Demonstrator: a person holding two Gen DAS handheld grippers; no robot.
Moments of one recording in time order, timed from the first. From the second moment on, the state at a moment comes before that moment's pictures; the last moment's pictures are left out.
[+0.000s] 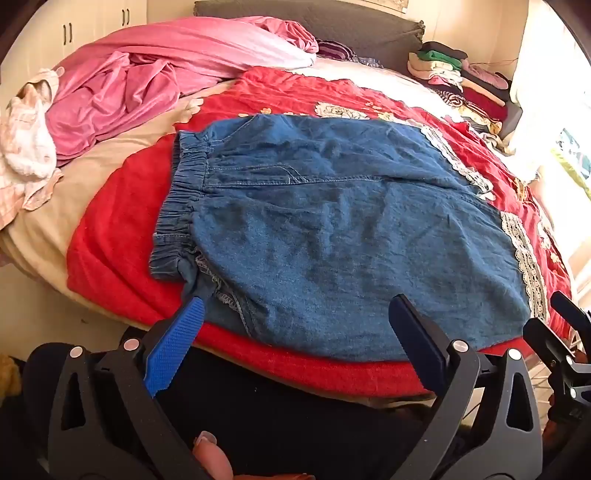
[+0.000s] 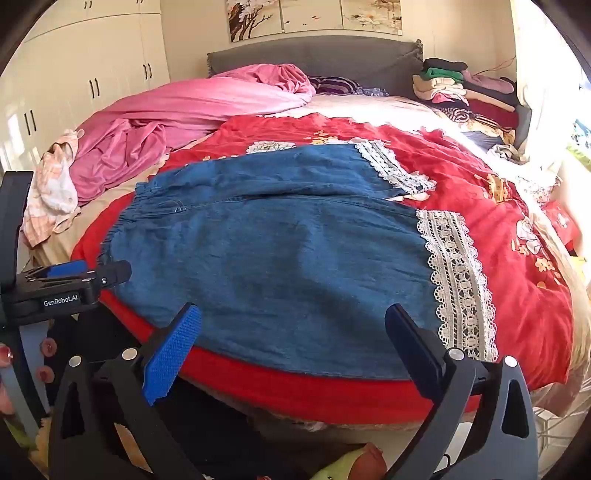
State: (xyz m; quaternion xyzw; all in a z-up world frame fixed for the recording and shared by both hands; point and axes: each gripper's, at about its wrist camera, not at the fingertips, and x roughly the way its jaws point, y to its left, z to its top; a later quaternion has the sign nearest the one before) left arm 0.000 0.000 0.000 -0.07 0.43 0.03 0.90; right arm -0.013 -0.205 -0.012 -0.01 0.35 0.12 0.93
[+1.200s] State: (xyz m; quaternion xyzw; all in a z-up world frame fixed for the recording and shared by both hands) left arm -0.004 -0.009 0.002 -0.06 0.42 0.01 0.91; right arm -0.014 -0.199 -0.010 -0.02 0.35 0.13 0.93
